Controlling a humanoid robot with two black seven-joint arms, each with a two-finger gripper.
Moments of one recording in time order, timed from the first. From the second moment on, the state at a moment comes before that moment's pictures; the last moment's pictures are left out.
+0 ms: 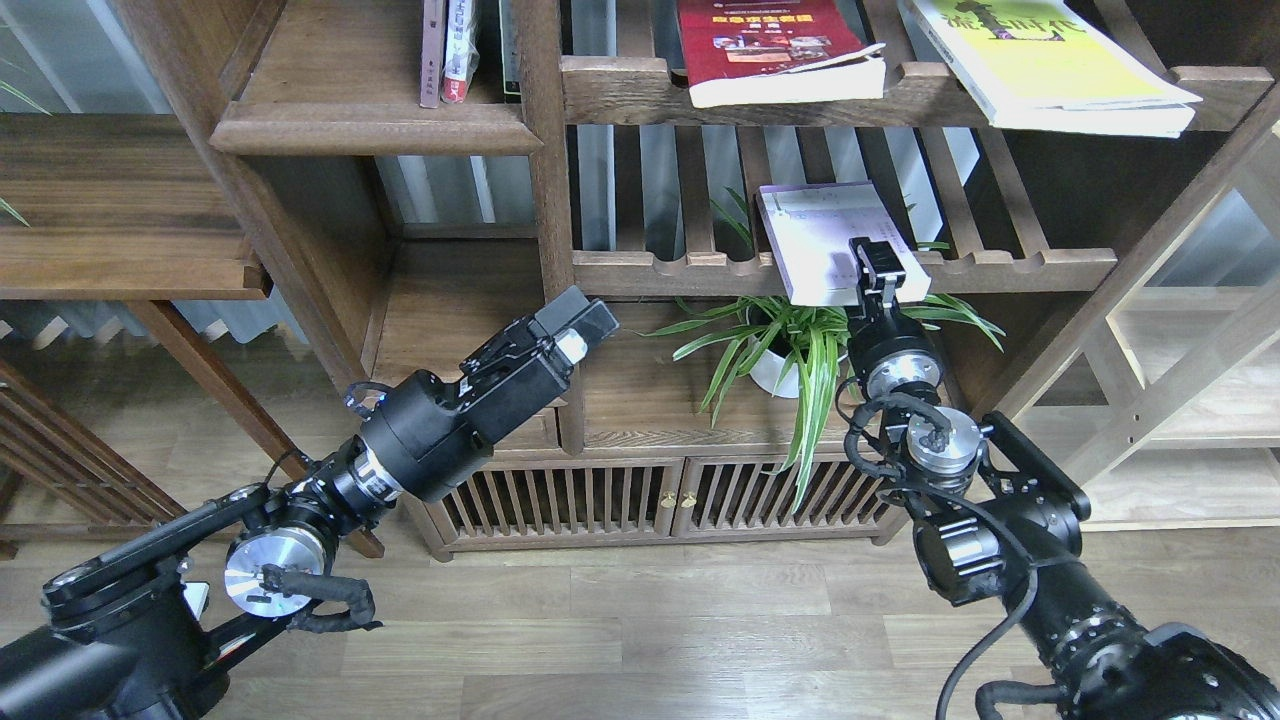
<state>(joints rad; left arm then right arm) -0.47 0.35 -0.57 -1.49 0.13 -0.49 -0.32 0.49 -0.03 1.18 0.76 0.37 0.12 0.22</state>
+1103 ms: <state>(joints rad) -0.47 0.36 -0.57 -1.49 0.14 -0.49 -0.33 0.51 0.00 1.18 0.70 0.37 0.20 0.22</state>
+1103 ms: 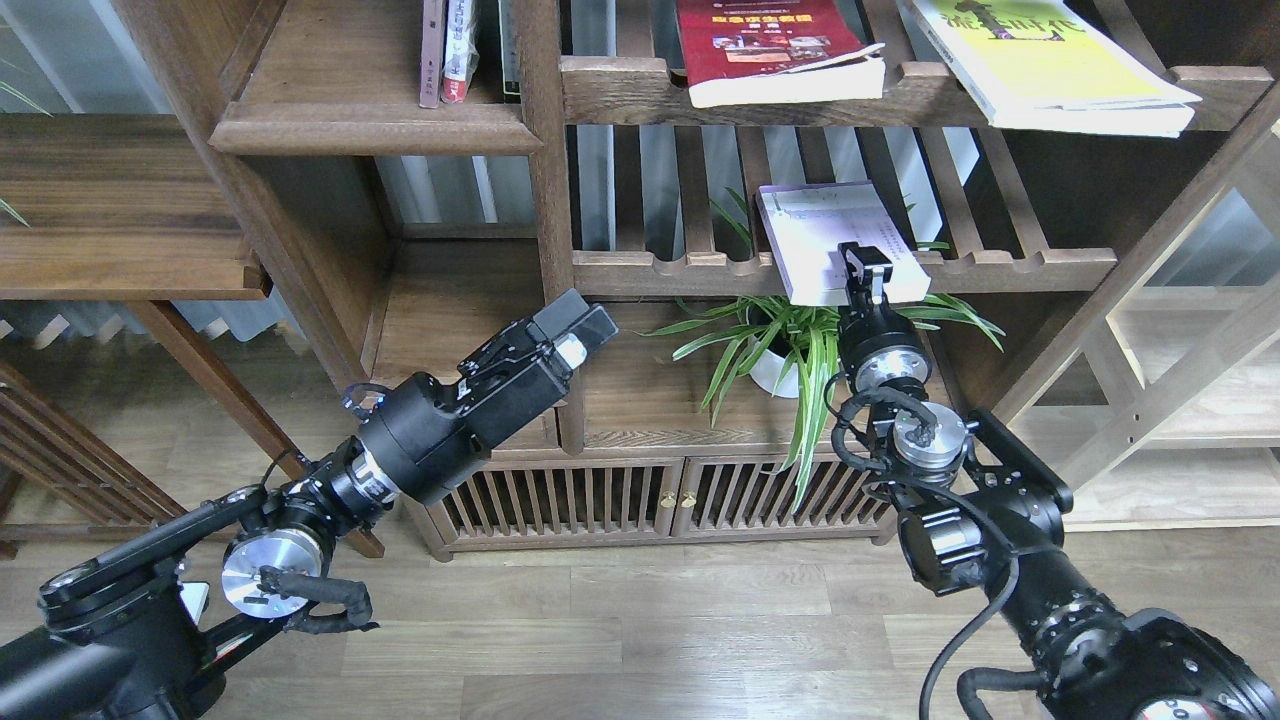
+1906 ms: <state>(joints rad) -0.48 0.35 -0.59 -1.36 0.14 -0.49 -0.34 0.39 0.00 1.16 0.77 0.37 0.57 0.22</state>
